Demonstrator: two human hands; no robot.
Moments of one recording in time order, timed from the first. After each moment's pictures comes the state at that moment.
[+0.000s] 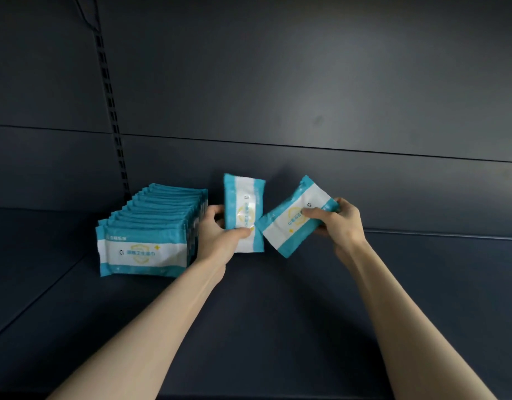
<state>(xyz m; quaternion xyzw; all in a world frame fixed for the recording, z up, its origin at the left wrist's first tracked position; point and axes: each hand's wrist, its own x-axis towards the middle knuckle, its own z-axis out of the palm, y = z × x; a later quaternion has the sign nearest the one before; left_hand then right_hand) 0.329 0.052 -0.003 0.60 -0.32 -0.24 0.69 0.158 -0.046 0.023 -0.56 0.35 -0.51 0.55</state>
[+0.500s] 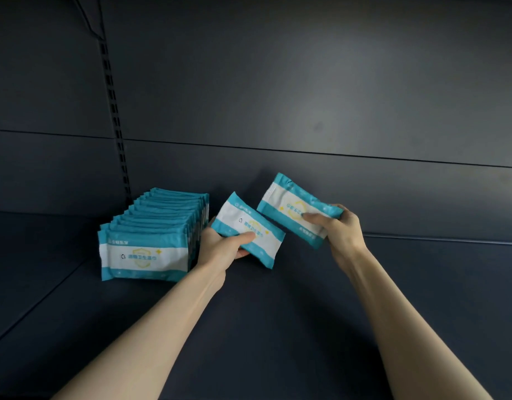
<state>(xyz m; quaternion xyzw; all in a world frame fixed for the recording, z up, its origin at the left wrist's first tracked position) 0.330 0.054 -0.007 0.56 -0.29 -0.34 0.70 0.160 -0.045 0.020 -0.53 0.33 -0.52 0.58</state>
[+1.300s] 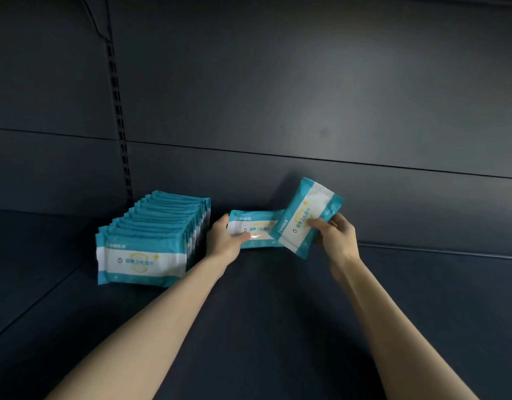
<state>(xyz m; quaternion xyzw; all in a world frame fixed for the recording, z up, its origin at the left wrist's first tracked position) 0.358 0.003 -0.023 0.69 -0.40 -0.17 0.58 0.172 -0.059 0.009 -0.54 0.35 -0.53 0.55</state>
